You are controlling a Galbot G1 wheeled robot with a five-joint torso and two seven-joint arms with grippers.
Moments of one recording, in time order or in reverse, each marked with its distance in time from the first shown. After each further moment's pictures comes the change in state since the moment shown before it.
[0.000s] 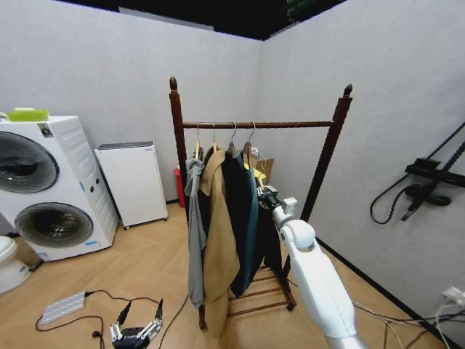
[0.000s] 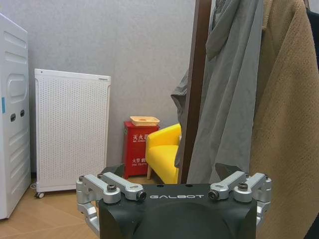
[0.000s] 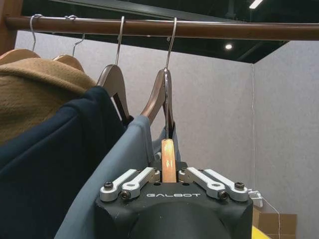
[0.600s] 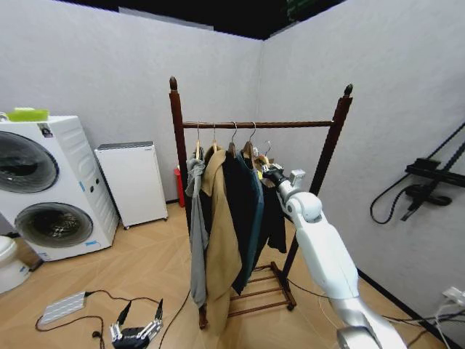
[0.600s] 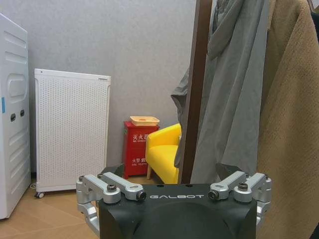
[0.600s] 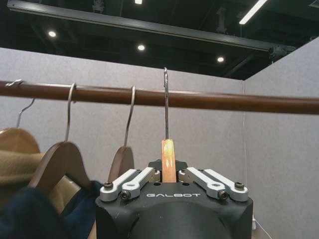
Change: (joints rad) left arm 0.000 0.000 0.000 0.000 0.000 0.000 0.000; right arm 0.293 -0.143 -0.065 -0.119 0.192 -0.094 0.044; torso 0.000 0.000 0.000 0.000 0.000
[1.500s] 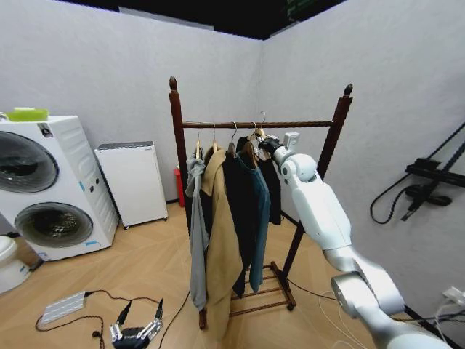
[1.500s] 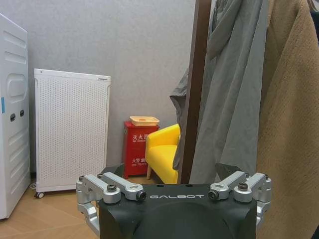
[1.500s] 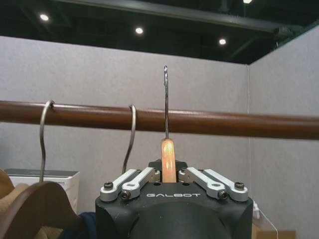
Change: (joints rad) left arm 0.000 0.000 0.000 0.000 0.000 0.000 0.000; right arm 0.284 0.059 -0.140 -0.281 0.049 -0.072 0.044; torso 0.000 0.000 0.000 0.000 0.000
